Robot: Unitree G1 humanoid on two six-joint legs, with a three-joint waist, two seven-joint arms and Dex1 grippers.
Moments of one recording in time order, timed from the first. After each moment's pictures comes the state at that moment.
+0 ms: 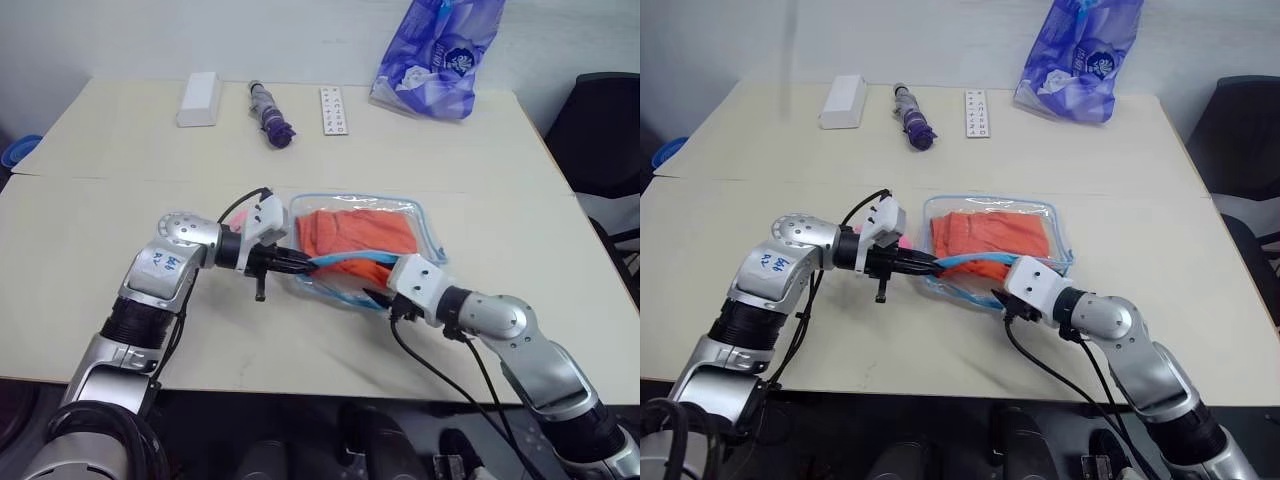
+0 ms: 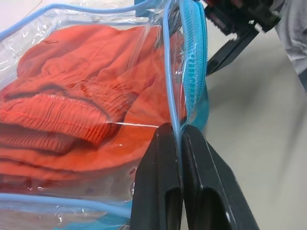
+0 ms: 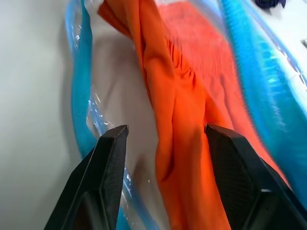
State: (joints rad) left arm -0.75 0.55 -0.20 0.12 -0.26 0.51 -1.19; right arm -0.29 -0.63 0.27 -0.43 0.00 0.49 0.60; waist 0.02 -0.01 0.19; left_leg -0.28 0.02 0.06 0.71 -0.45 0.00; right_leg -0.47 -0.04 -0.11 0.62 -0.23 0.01
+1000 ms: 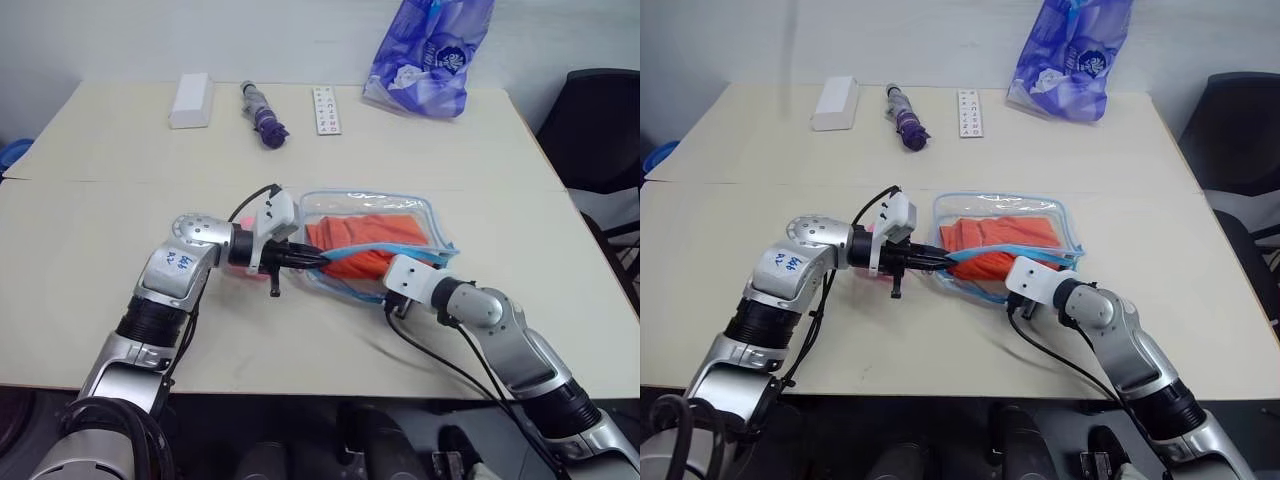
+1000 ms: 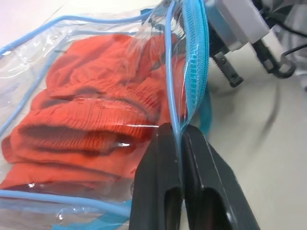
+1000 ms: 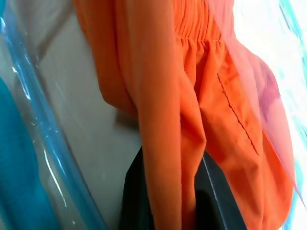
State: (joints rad) left arm -0.75 0.52 -0.20 0.11 -0.29 0.52 -1.17; right arm -0.34 -0.62 0.31 -0.21 -0.25 0.35 0.55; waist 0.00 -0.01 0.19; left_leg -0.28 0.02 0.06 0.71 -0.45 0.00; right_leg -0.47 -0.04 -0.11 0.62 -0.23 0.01
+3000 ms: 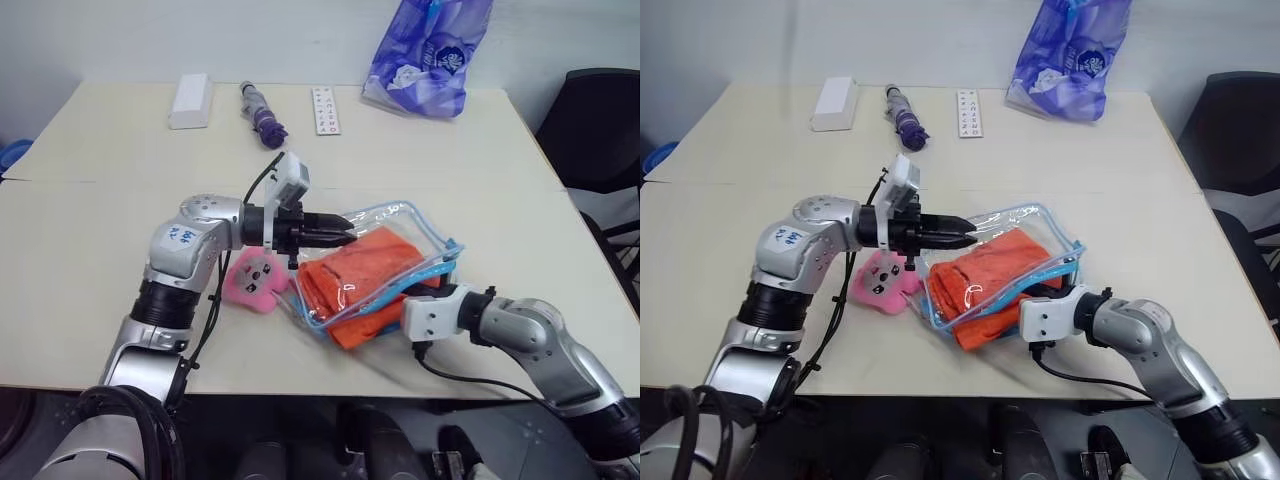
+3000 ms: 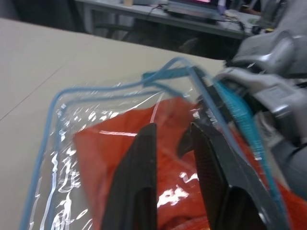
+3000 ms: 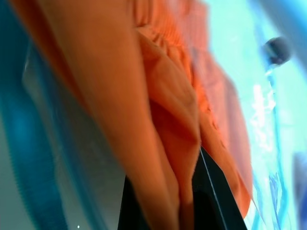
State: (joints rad) left arm -0.85 0.46 -0.13 0.01 -0.45 0.71 -1.14; right arm -0.23 -0.74 0.24 -0.21 -0.35 -0.14 0.70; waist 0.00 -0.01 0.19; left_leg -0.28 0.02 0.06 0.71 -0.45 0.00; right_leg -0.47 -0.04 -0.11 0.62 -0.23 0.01
